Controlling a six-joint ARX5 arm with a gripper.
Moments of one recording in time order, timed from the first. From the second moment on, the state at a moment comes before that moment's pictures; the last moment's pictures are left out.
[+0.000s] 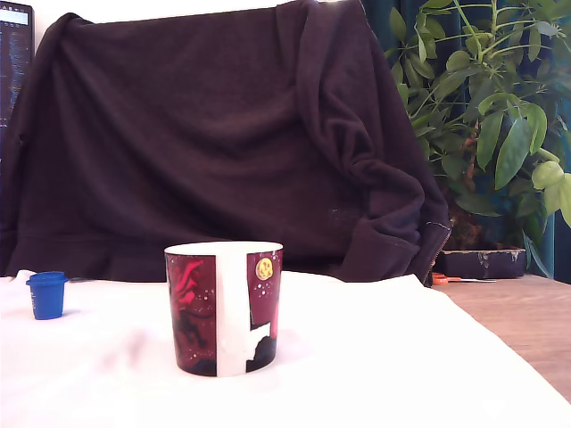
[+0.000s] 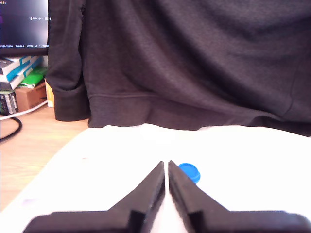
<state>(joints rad) 0.05 0.00 0.02 -0.08 0.18 -0.17</state>
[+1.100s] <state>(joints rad) -0.08 0.88 0.05 0.58 0.26 -0.19</state>
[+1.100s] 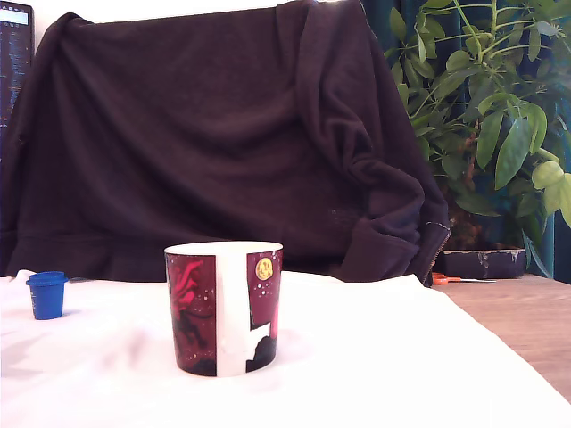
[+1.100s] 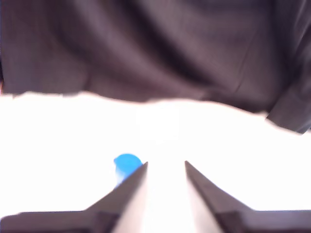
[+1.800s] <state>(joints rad) -0.11 1.49 0.20 0.96 0.15 -0.02</state>
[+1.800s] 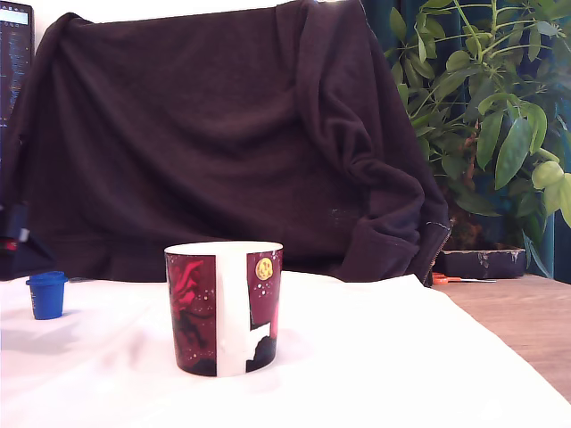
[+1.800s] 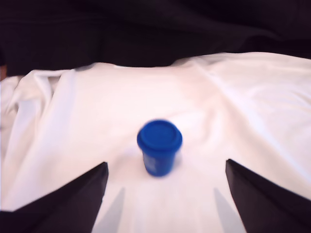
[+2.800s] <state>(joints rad) -0.11 1.72 0.36 0.97 0.20 0.02</state>
